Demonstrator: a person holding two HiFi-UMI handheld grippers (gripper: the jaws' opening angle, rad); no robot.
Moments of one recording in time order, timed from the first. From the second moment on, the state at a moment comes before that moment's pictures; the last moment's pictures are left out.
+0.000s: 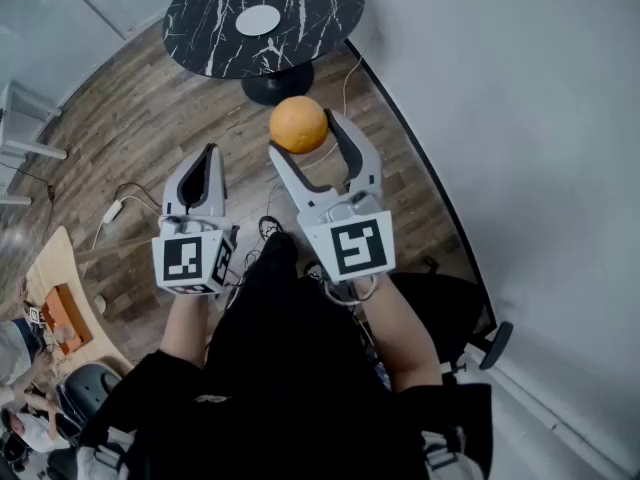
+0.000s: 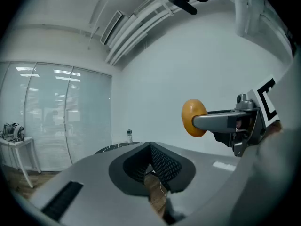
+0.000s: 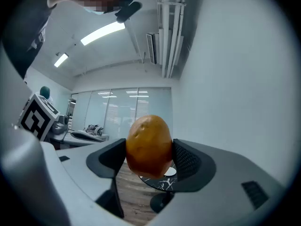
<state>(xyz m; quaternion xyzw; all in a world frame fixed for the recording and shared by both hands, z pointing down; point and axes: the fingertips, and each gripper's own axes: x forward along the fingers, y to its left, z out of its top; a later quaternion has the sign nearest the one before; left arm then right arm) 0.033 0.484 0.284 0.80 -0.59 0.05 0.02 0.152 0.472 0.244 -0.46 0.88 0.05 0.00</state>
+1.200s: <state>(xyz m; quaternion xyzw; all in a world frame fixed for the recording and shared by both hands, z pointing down) -0.018 0.274 0.327 0.86 -0.50 0.11 0.10 0.102 0.254 0.284 -0.48 0.88 0.01 -0.06</state>
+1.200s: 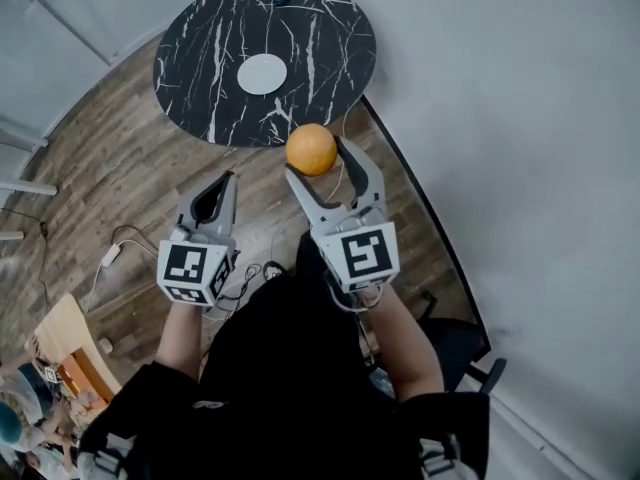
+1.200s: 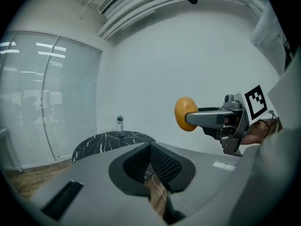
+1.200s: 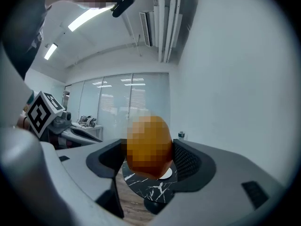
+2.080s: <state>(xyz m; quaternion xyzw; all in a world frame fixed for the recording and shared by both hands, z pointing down) 0.050 0.114 0.359 0.81 -0.53 0.20 0.14 0.154 0.093 0.350 -0.35 0.93 -0.03 -0.12</state>
